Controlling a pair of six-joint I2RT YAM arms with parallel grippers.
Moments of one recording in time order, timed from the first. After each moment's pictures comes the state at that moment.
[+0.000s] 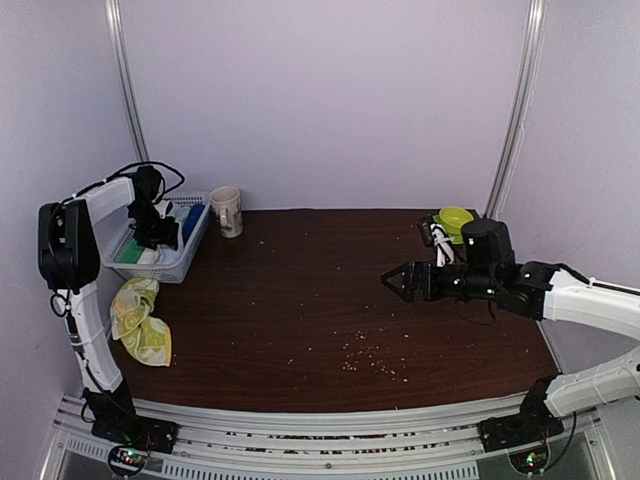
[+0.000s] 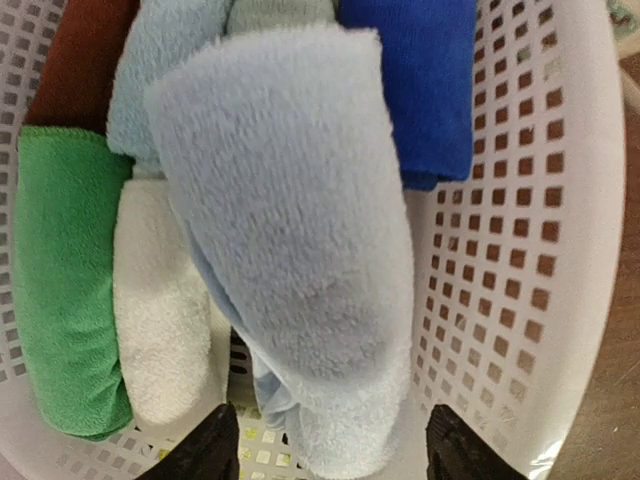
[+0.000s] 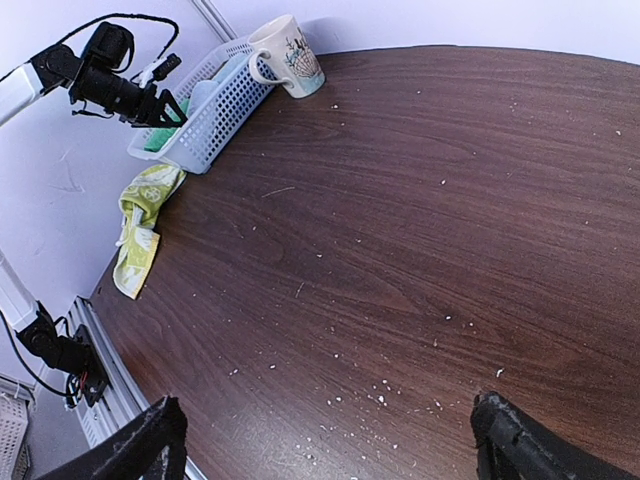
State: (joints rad) left arm 0.04 2.03 1.74 -0.93 -0.04 0.00; right arm 0.71 1.13 0.76 -0.10 -0.16 0.45
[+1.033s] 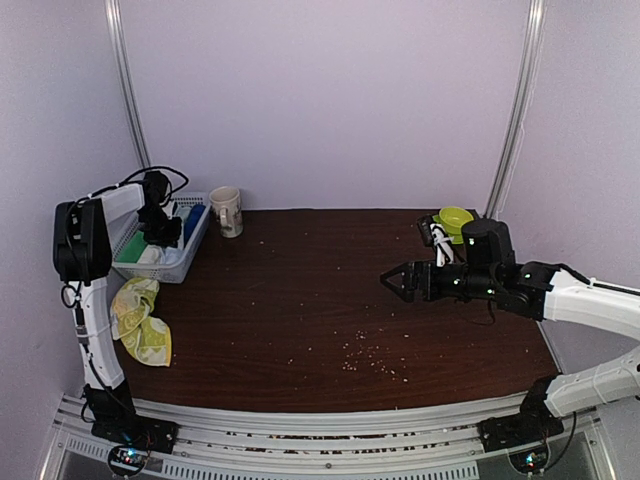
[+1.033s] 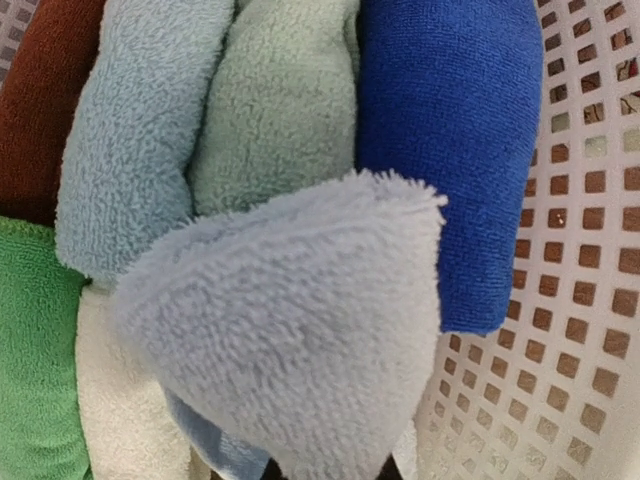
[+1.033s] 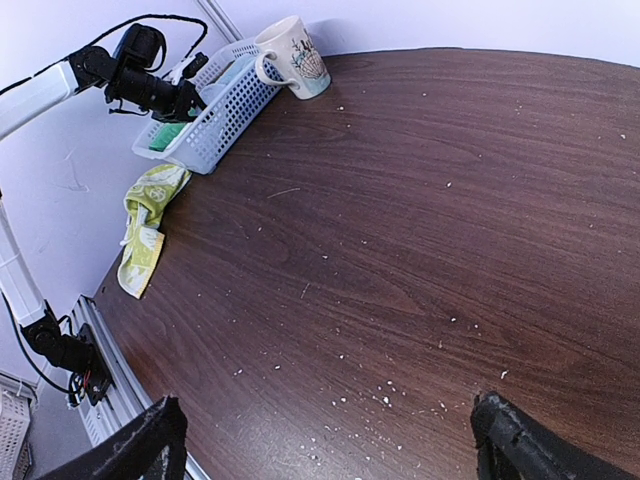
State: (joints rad) left arm 0.04 2.17 1.83 -0.80 -0.02 -0.04; right arm 0.71 1.12 0.76 -0.09 -0.16 0.45
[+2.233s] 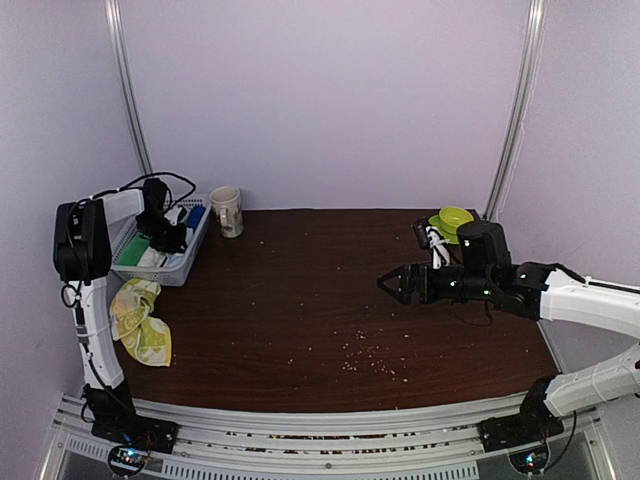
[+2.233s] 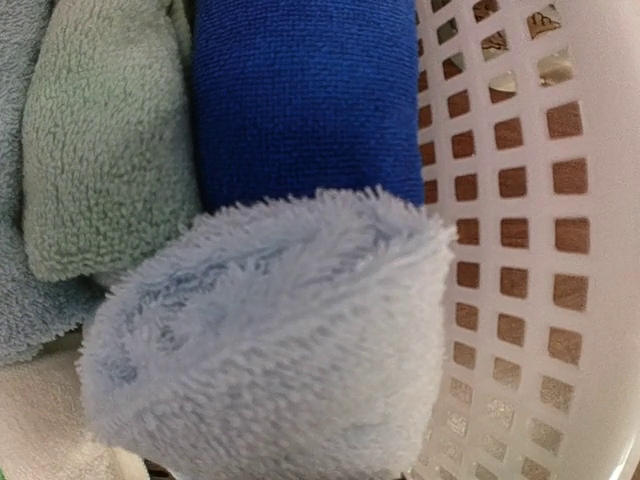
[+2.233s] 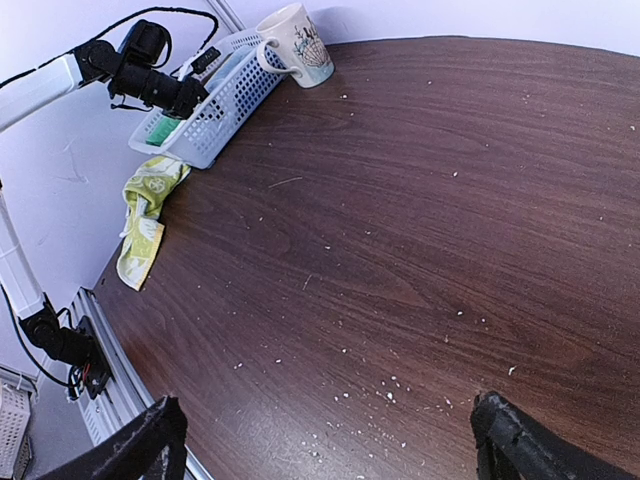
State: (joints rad) left arm 0.05 2.19 1.78 -0.79 0.21 0.07; right arm 0.72 1.15 0.76 -0.09 -0.17 0.45
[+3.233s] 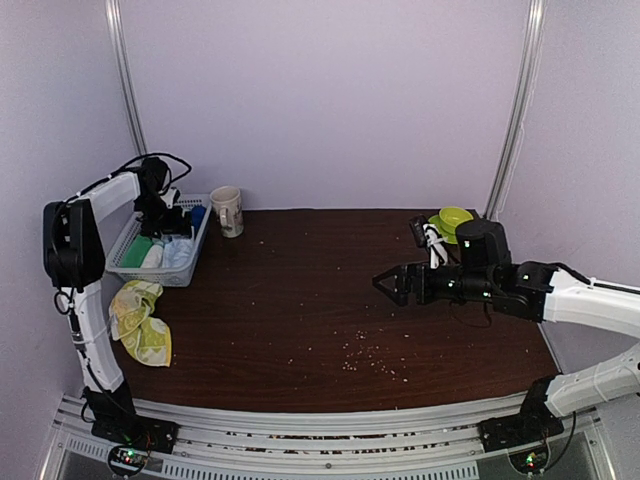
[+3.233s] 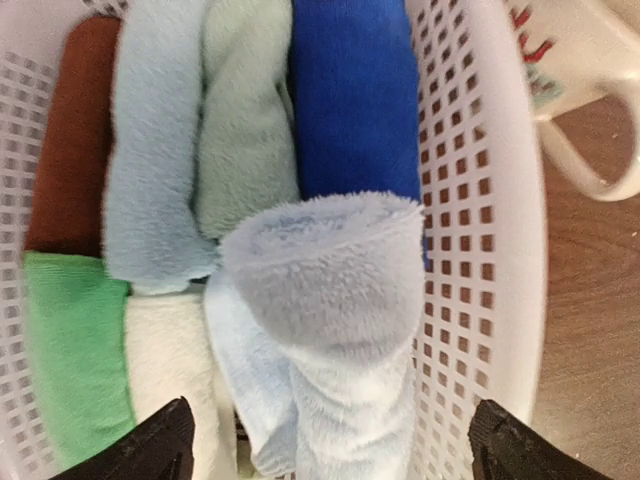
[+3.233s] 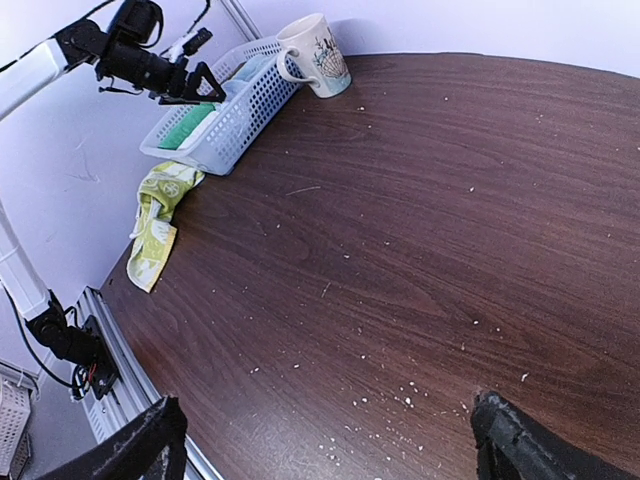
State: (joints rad) left arm 0.00 2.08 1.83 -0.90 0.01 -0.02; right arm 0.79 1.13 0.78 -0.11 -0.11 0.45
